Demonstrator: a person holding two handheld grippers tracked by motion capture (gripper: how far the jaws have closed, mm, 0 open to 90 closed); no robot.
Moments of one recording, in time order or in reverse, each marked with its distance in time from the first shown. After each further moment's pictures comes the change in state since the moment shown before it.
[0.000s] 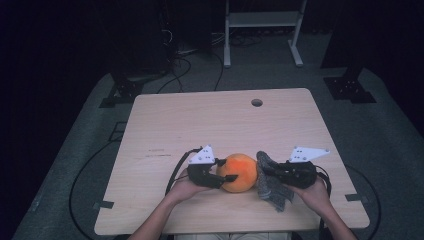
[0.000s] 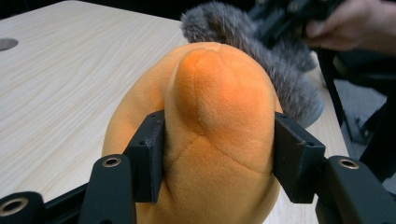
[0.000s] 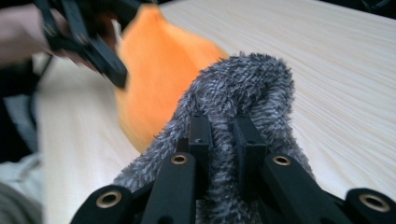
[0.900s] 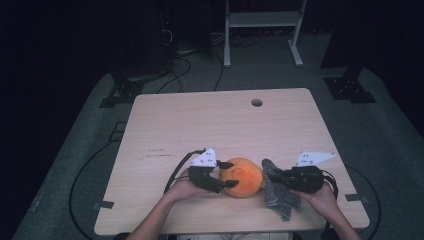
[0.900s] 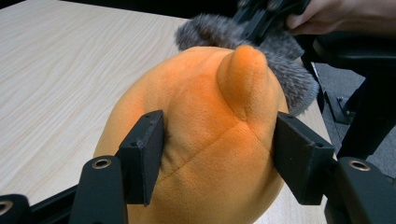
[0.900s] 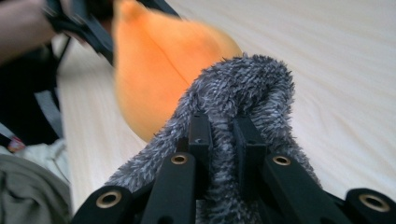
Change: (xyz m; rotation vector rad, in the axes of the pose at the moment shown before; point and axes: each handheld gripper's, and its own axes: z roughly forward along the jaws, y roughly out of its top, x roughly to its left) left arm 0.001 0.000 0.001 0.018 -0.081 0.032; right arm -0.006 -0.018 -0.011 0.041 0.059 0.053
